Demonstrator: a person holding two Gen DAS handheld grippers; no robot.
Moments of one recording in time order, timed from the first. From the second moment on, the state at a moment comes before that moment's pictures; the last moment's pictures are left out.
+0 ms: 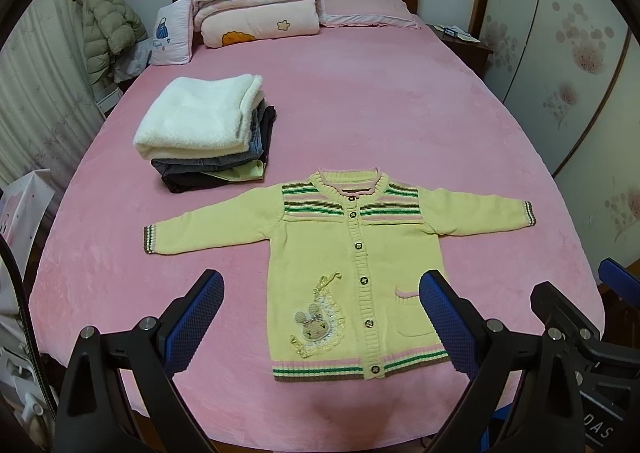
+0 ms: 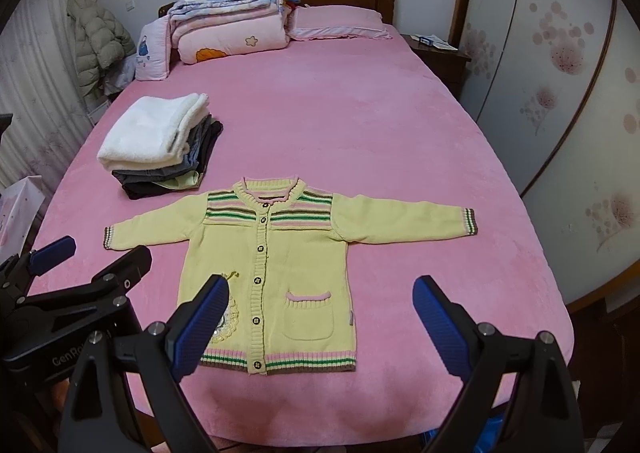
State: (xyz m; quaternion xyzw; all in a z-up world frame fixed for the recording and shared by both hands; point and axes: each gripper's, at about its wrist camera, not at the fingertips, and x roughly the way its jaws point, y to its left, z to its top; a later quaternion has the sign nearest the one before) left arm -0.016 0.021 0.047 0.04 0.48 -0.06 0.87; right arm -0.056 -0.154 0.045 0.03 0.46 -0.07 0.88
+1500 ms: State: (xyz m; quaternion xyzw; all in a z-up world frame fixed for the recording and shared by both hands) left arm 0.004 0.016 0.046 0.00 0.45 -0.17 0.88; right arm -0.079 -0.132 0.053 -0.03 0.46 -0.15 0.88
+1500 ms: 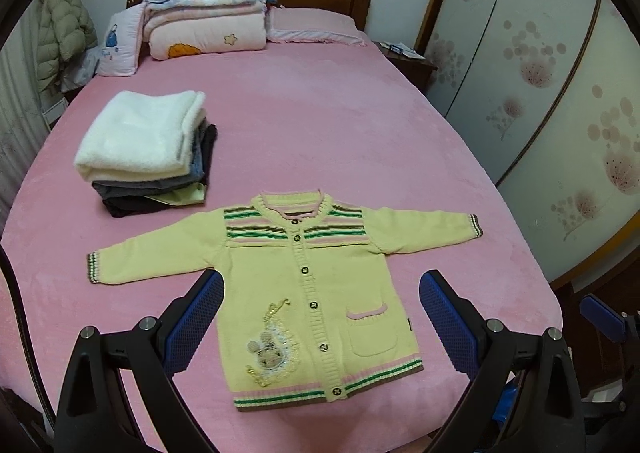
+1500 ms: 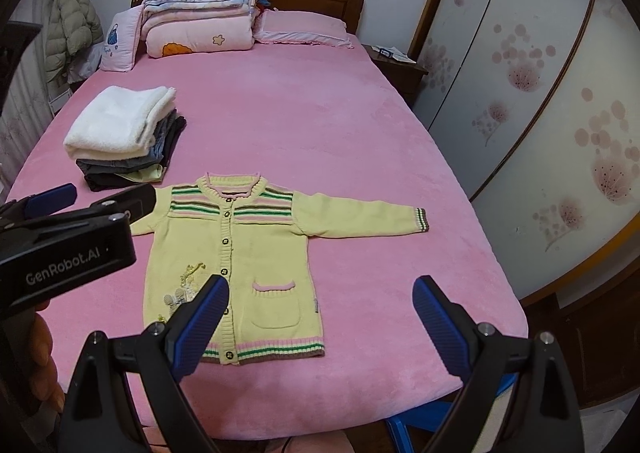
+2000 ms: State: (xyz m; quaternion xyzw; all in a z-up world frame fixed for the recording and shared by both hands) left arm 0.048 -0.110 0.001 0.06 0.48 -0.15 0.86; right arm -0.013 -0.250 -0.017 0.05 0.51 -0.07 0.85
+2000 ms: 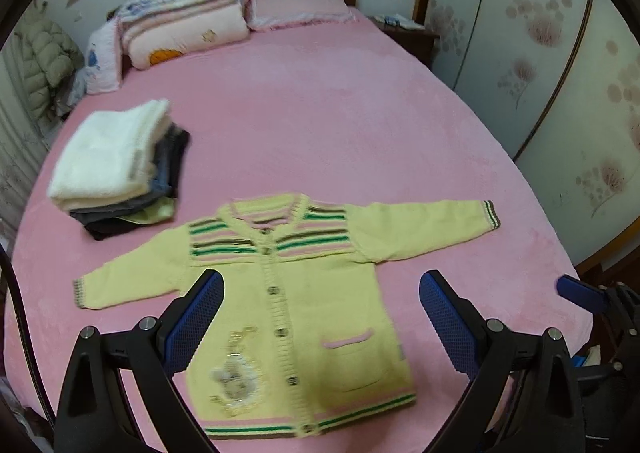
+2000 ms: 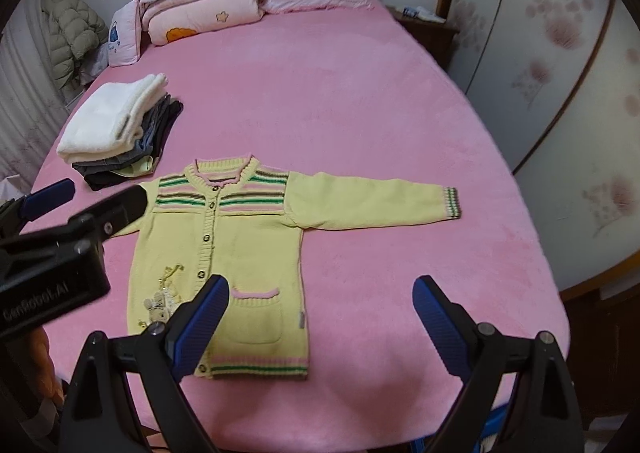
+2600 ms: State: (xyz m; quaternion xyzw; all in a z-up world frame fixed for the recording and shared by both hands) left arm 0.163 -0.262 -0.154 0.07 0.54 -0.11 0.83; right arm 0.083 -0.479 -0.177 0.17 0.56 -0.10 0.80
